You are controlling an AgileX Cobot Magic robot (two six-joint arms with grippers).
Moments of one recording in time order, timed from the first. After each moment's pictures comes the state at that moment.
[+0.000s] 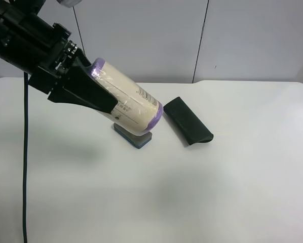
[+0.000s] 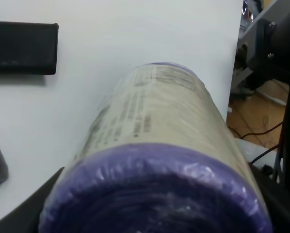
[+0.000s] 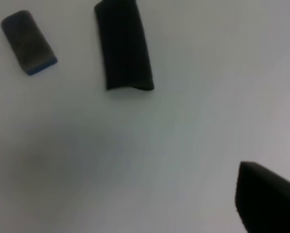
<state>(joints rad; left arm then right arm) -0.37 1.41 -1.08 -0.90 1.02 1.16 0.10 0.53 -0.75 0.33 1.06 -0.34</state>
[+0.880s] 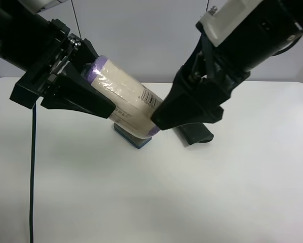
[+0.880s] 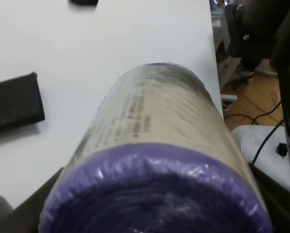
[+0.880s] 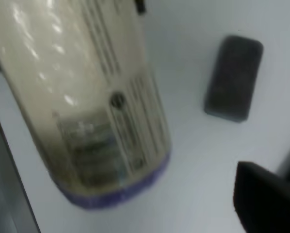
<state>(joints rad) -0.37 1.41 -1.08 -0.97 1.08 1.46 0.70 1.31 -1.18 0.42 0.96 -0.63</state>
